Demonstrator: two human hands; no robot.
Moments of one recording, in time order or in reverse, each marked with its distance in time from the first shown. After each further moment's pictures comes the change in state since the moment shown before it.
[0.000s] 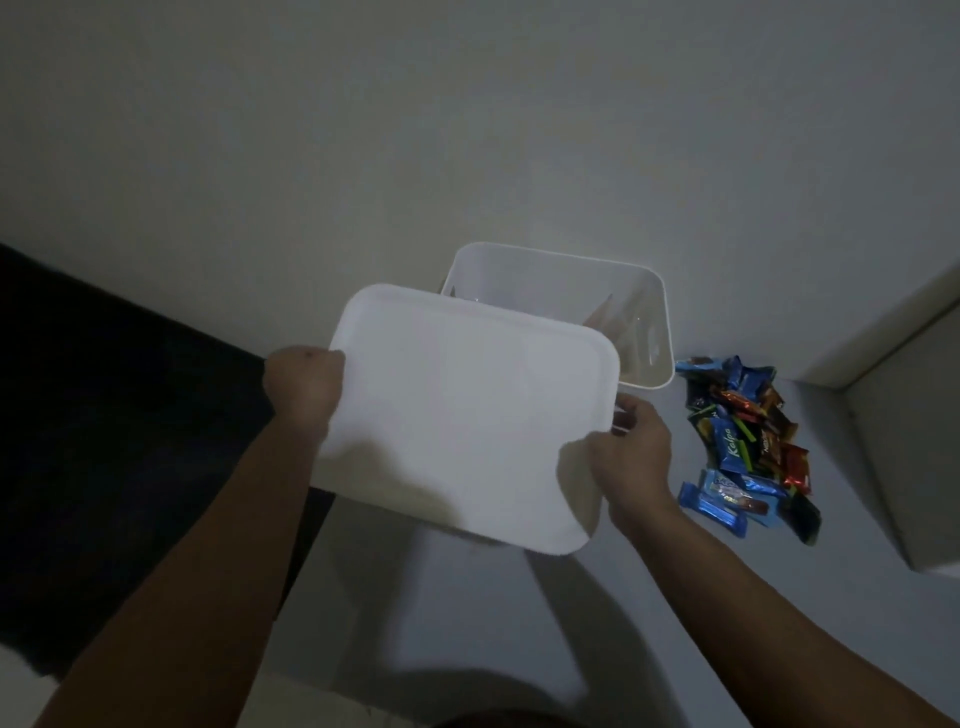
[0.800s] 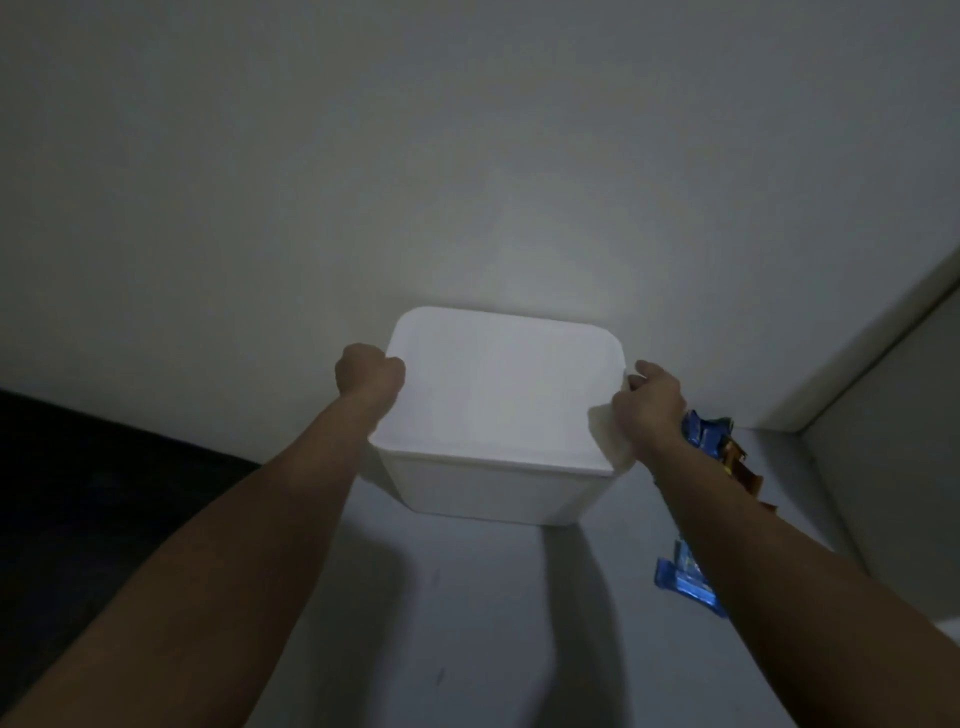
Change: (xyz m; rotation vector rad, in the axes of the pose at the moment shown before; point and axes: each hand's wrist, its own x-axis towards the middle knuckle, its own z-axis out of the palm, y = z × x) left_hand 0.029 0.124 0.138 0.227 -0.214 0.047; right_hand 0.168 -0.060 -0.030 -0.144 0.182 -0.054
